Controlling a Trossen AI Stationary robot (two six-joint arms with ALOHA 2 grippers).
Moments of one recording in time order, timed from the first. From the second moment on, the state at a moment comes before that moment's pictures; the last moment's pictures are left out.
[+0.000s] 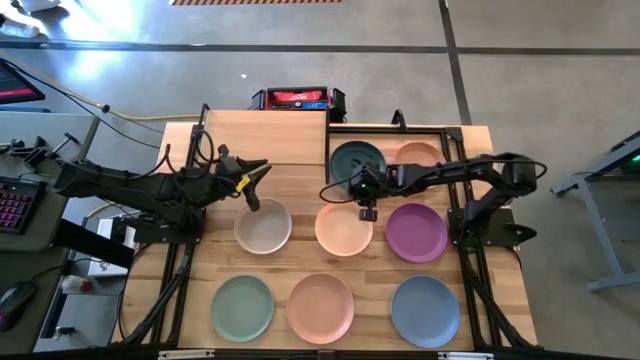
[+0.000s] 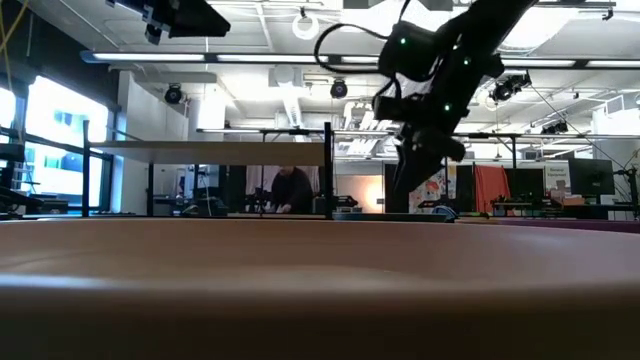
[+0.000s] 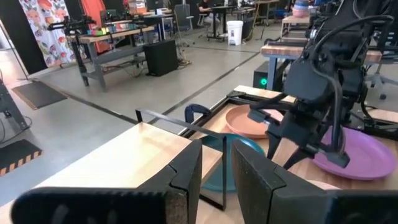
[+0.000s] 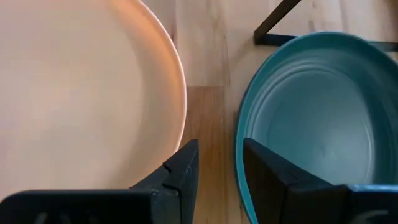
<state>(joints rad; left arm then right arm) -0.13 0.81 0.64 0.01 -0.73 -0.05 -0.18 1.62 0.93 -0.35 0.16 -0.22</state>
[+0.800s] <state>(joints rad) -0.13 0.81 0.64 0.01 -0.73 -0.05 -0.24 1.73 0.93 -0.34 0.27 -0.21</state>
